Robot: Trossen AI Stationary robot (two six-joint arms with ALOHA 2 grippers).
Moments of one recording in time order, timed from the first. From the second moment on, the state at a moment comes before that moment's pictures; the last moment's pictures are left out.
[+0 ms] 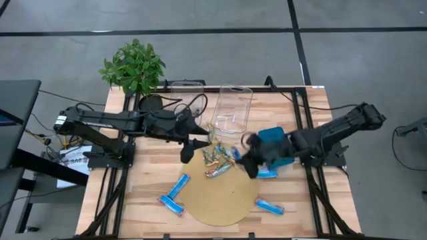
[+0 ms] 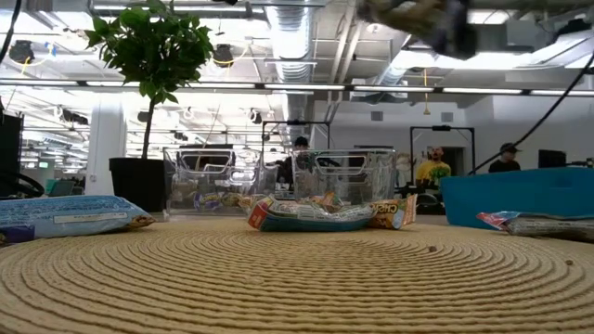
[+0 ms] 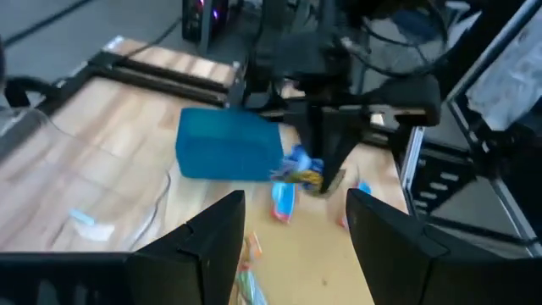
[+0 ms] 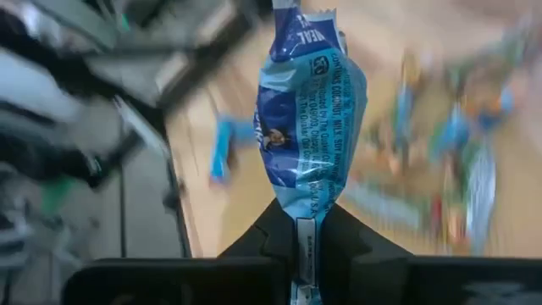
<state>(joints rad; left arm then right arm) -0.11 1.31 1.29 -0.35 -0.09 -0.30 0.31 1.26 0.96 -0.29 0.18 0.87</state>
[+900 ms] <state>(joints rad) 0.01 1.44 1.29 -0.08 0.07 -0.45 0.14 1.27 1.01 0.01 0.10 0.65</state>
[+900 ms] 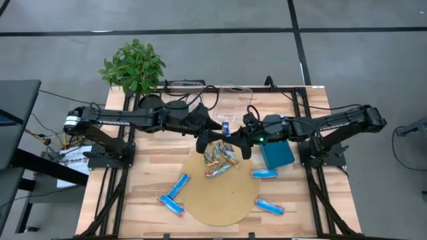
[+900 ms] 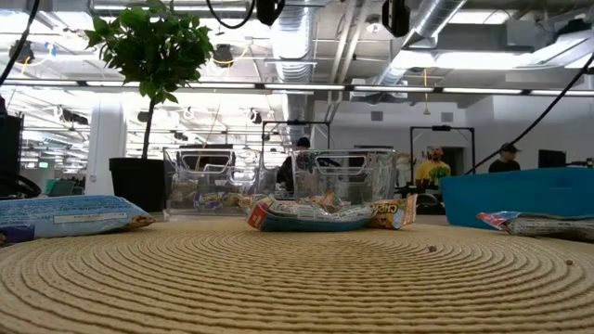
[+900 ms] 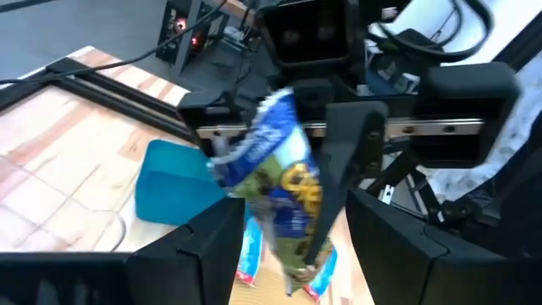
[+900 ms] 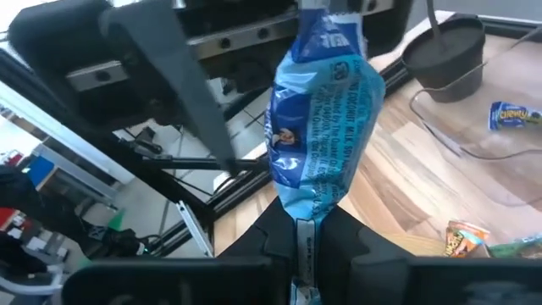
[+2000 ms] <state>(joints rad) 0.04 1.44 1.29 -0.06 -0.04 -0.34 0.06 1.27 1.02 0.03 0.09 0.57</state>
